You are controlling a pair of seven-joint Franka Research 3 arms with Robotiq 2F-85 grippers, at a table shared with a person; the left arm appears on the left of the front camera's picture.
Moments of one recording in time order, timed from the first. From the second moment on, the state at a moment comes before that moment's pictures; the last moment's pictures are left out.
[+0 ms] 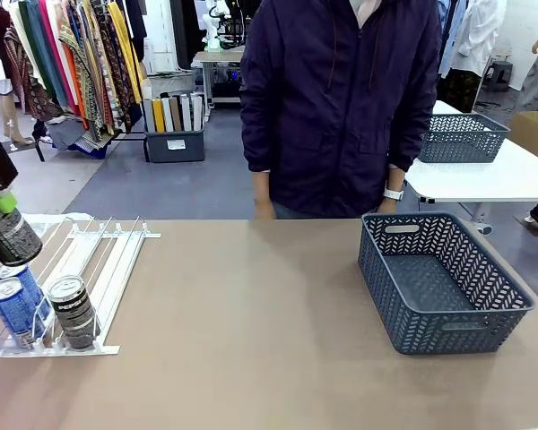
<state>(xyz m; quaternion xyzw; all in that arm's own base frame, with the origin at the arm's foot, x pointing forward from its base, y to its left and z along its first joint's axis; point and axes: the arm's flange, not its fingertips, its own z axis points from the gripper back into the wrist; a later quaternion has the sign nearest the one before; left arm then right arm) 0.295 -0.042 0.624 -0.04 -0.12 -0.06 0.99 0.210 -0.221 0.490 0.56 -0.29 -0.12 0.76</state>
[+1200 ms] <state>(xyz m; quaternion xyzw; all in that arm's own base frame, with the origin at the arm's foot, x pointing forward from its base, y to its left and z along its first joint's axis) 0.424 -0.420 0.500 -0.04 -0.04 -0.35 0.94 0.210 -0.222 0.491 0.56 -0.29 -0.12 0.76</state>
